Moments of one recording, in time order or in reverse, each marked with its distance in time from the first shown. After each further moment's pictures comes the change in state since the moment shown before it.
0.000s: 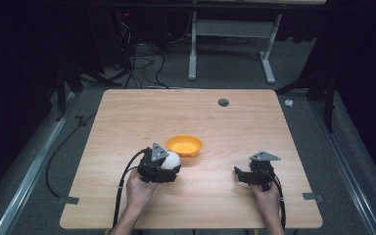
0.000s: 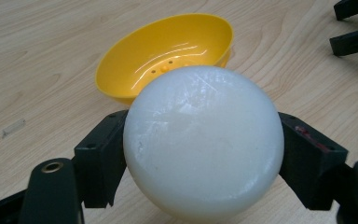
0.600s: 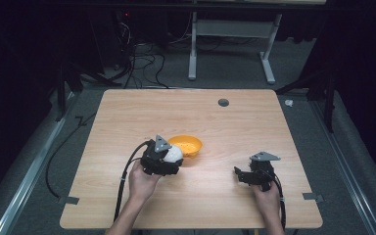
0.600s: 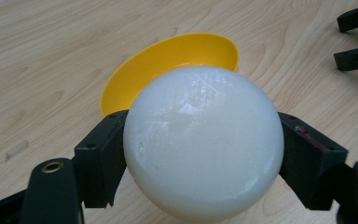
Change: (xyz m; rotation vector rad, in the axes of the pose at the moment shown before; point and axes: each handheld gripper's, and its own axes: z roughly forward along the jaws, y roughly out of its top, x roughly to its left) left arm 0.007 0.022 0.008 0.014 -0.013 0.010; right arm 0.000 0.000 0.000 0.000 0.003 0.001
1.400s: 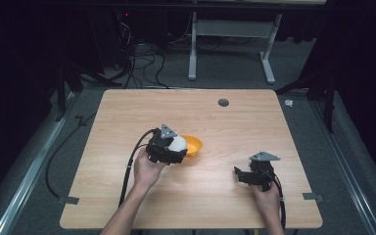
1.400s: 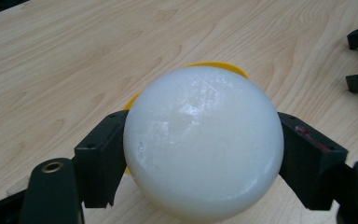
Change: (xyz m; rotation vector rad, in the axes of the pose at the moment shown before) left arm 0.012 0.028 0.019 0.019 -0.008 0.009; right arm 0.000 0.000 0.000 0.000 -0.002 -0.002
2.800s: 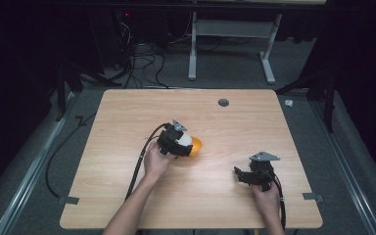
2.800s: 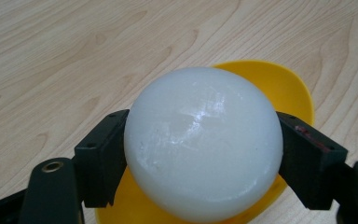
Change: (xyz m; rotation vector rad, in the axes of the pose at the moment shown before) left arm 0.008 0.011 0.056 0.097 0.028 0.006; right arm 0.000 0.000 0.000 0.001 -0.002 0.000
